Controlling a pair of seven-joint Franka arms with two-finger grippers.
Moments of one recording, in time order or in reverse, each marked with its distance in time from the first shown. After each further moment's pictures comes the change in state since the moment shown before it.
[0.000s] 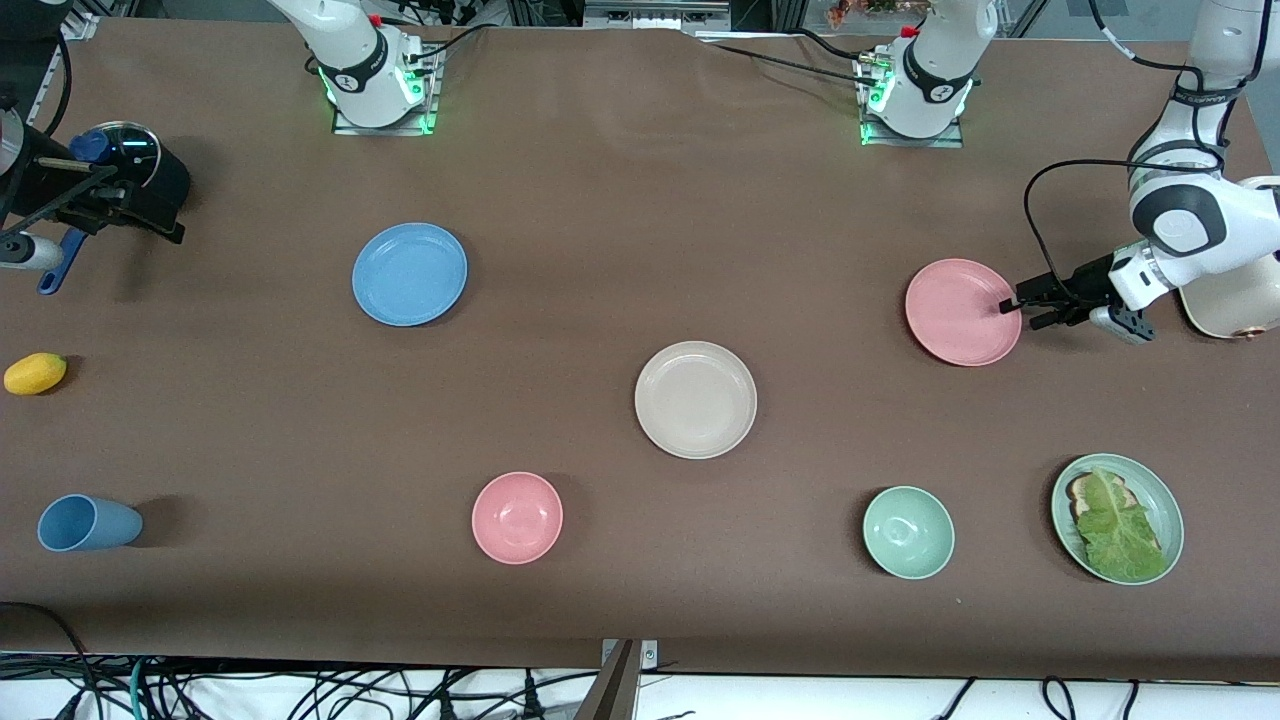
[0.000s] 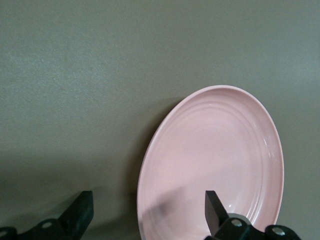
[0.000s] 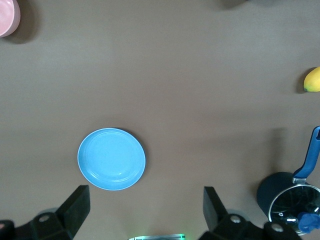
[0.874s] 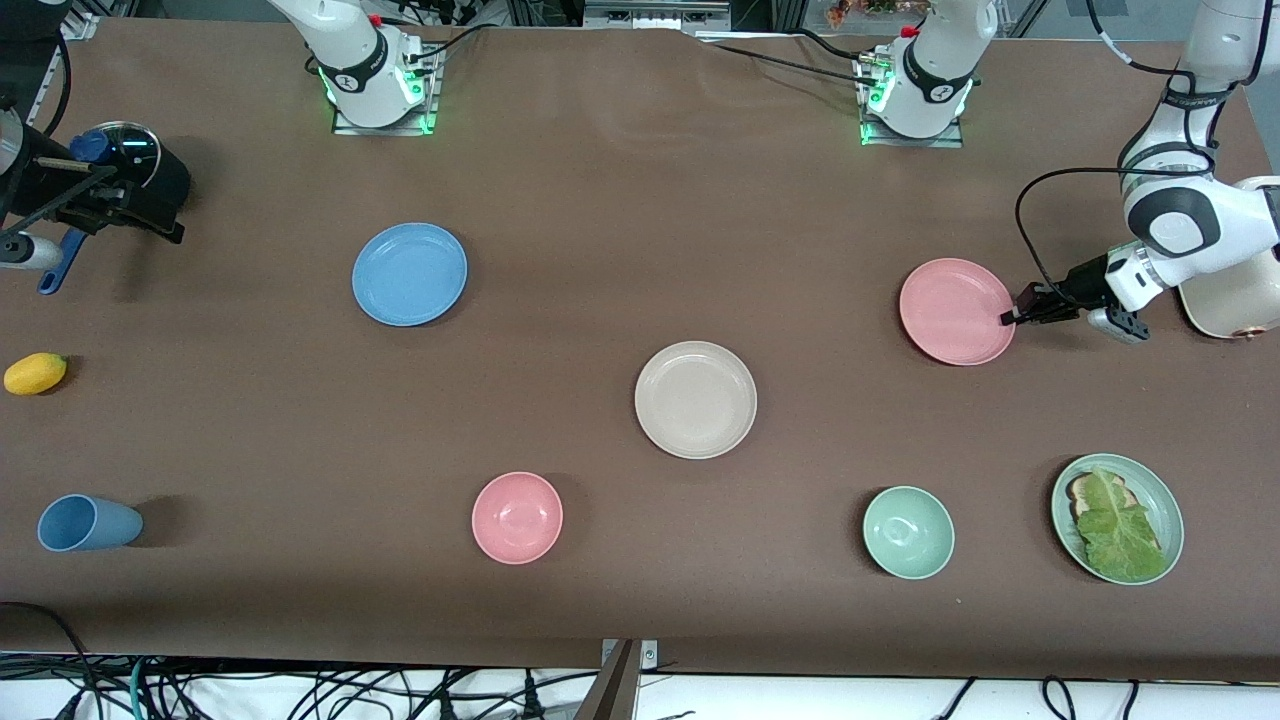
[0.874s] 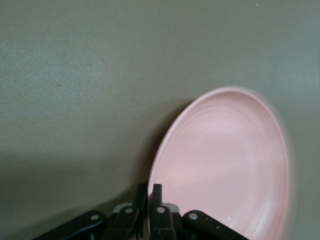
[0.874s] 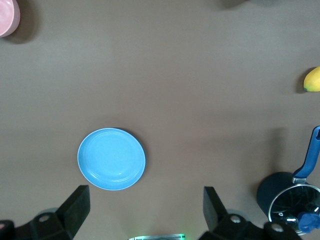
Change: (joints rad) left arm -0.001 0.014 -0.003 -0.005 -0.040 0.006 0.001; right arm 0.000 0.000 0.000 0.000 0.000 0.000 0.000
